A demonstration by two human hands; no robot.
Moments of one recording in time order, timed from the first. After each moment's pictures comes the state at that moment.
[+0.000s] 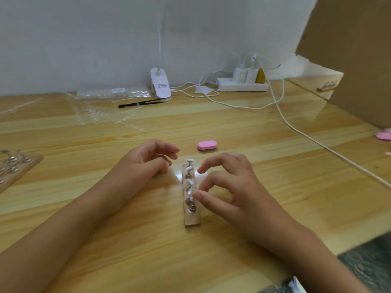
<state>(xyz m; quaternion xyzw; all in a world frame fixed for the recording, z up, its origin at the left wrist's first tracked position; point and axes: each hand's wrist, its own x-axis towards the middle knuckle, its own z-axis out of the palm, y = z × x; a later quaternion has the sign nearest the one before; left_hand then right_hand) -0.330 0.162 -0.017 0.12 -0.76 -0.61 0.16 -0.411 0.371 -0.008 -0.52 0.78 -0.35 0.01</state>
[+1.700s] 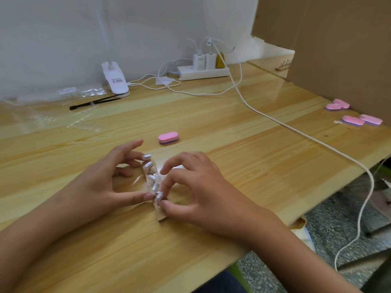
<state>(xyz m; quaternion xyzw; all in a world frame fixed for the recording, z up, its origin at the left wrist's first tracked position) -0.330 0.163 -0.030 -0.01 -0.90 -0.43 0.11 -0.406 0.384 -0.008 -0.50 0.79 -0.34 0.06</state>
